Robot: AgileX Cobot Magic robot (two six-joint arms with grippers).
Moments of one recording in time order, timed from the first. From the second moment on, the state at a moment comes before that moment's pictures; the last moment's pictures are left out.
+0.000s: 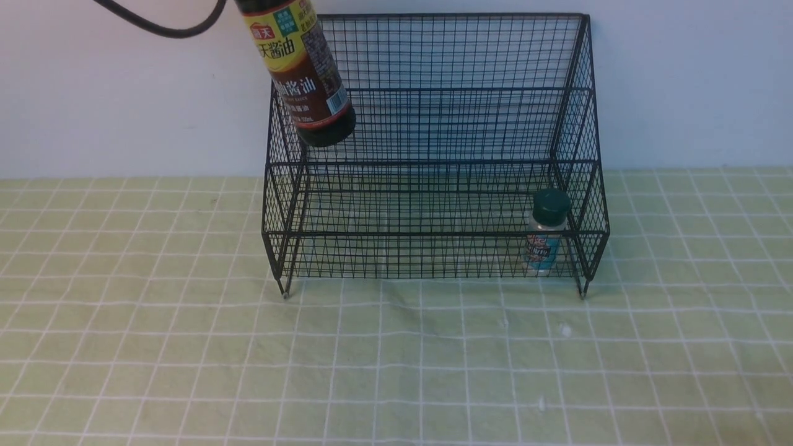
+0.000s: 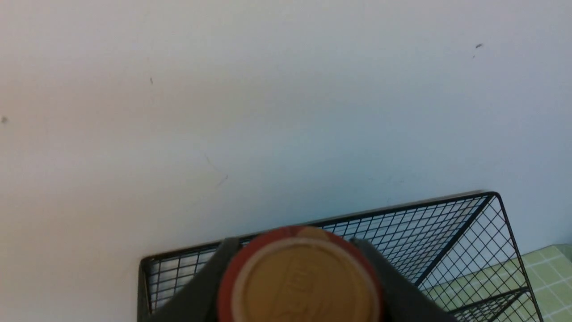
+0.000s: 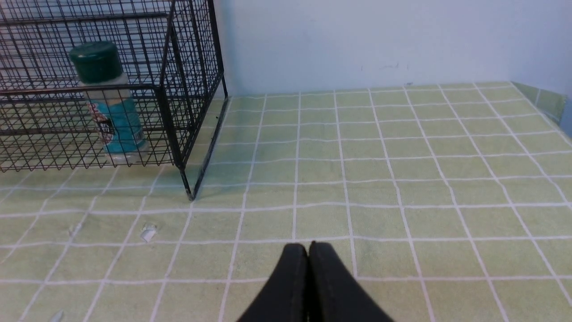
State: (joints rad) right arm 0.00 -0.01 0.02 0.00 0.38 0.09; left arm -0.08 1.78 -1.89 -0.77 0.60 0.48
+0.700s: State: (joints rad) right arm 0.00 -0.01 0.02 0.00 0.38 0.09; left arm -0.21 1.88 -1.88 -0.72 0.64 0.69
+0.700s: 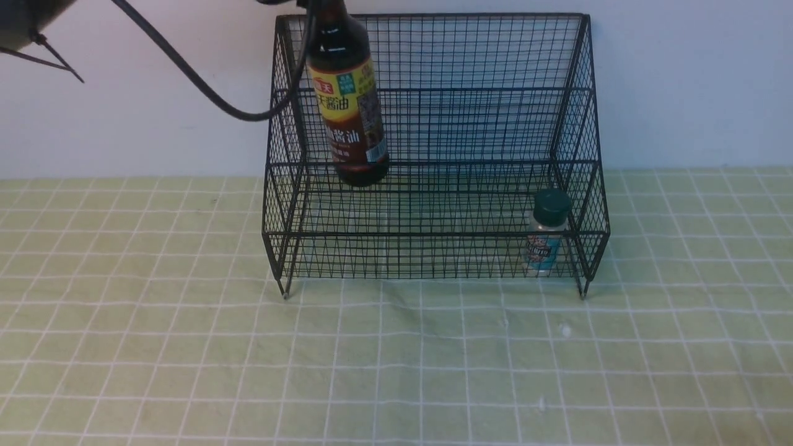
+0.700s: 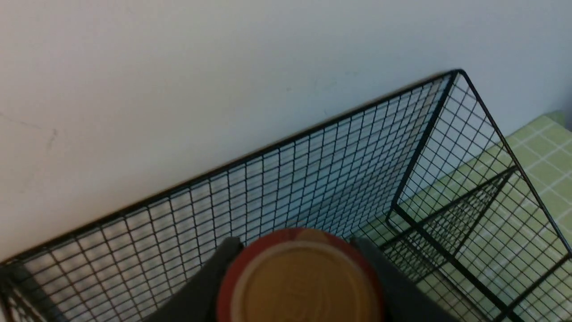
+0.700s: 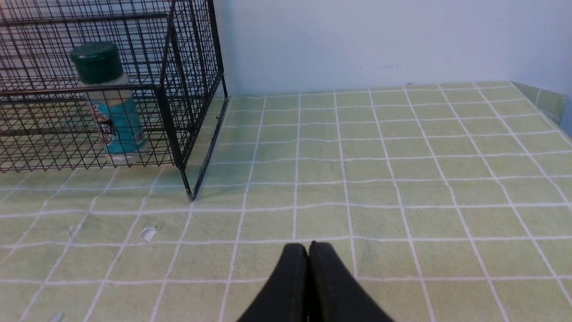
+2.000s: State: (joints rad) right arm 0.00 -0.01 0.02 0.00 0.38 0.09; left arm -0.22 1.95 -1.89 -0.67 0.75 0.69
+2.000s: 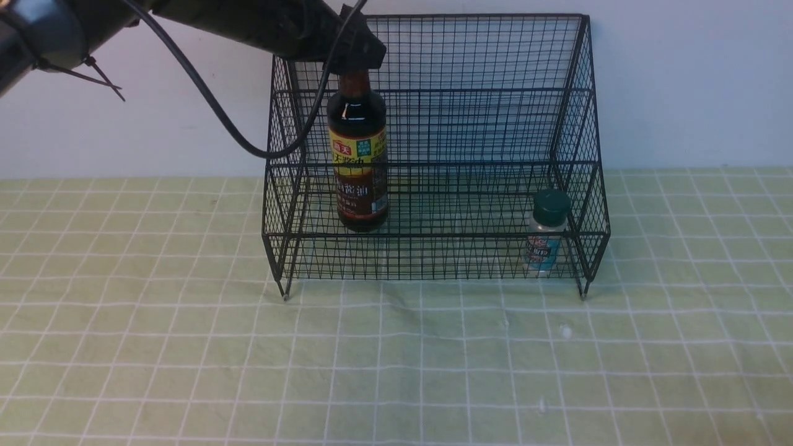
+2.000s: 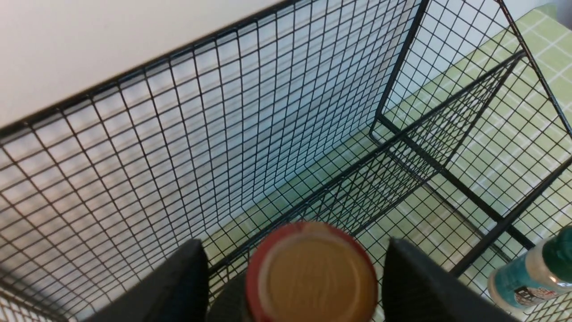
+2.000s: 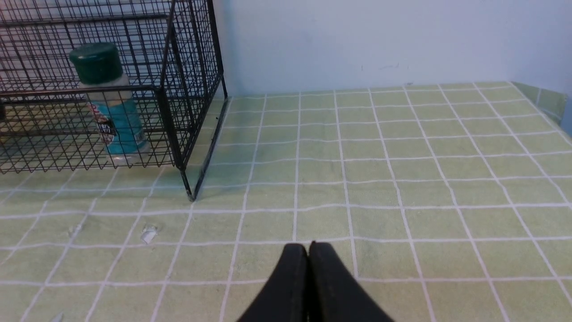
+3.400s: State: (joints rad) right arm 0.00 -0.01 0.02 0.00 0.38 0.09; left arm -0.06 0.69 -1.00 -0.34 0.79 0.32
